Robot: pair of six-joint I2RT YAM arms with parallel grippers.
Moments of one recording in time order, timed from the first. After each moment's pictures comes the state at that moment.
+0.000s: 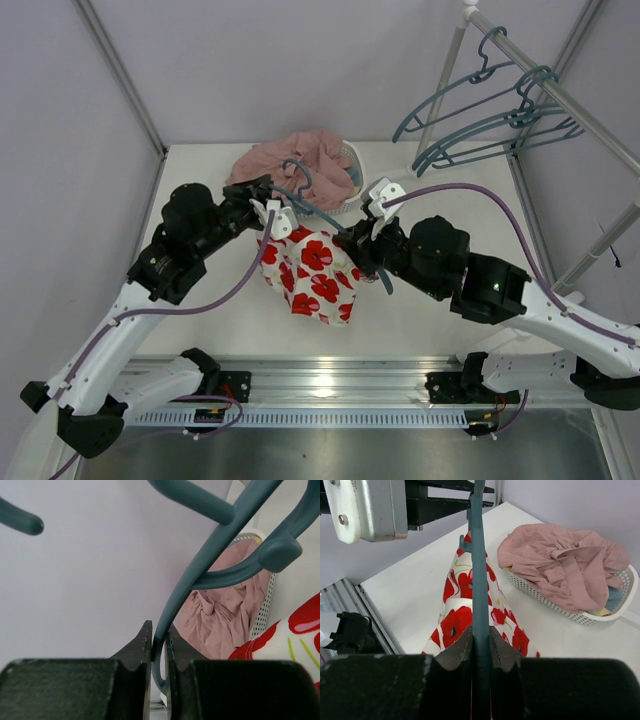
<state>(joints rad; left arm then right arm) -0.58 0.96 1.18 -0.34 0.14 1.05 1.18 1.08 1.35 -0.42 0.32 0.08</state>
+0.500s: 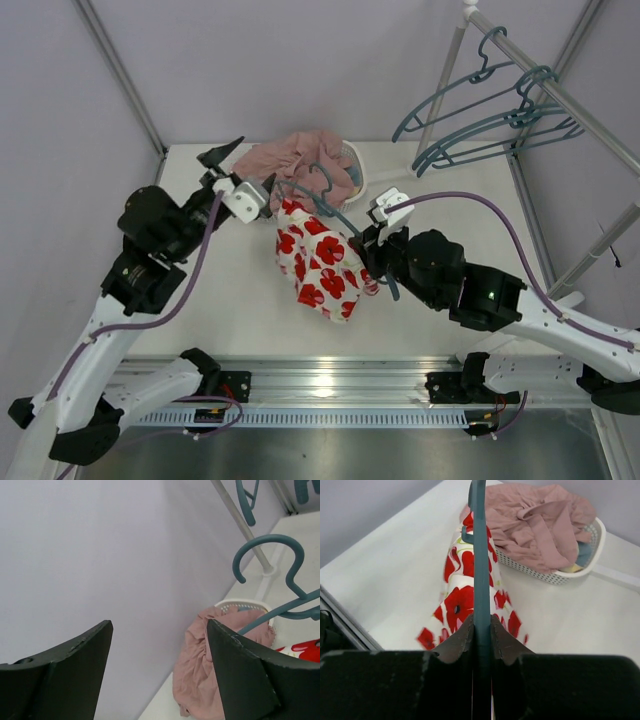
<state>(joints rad) -0.59 0.92 1.28 -0.23 0.14 0.77 1.19 1.01 1.20 -0.38 0.47 0.12</state>
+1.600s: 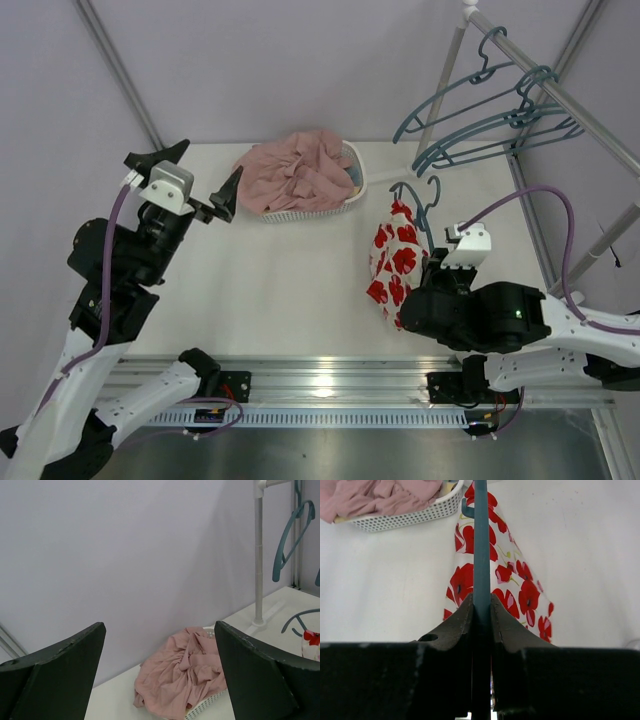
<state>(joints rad) -0.60 0.79 1.29 -0.18 -0.11 0.36 1.47 0.99 1.28 -1.32 1.25 1.14</state>
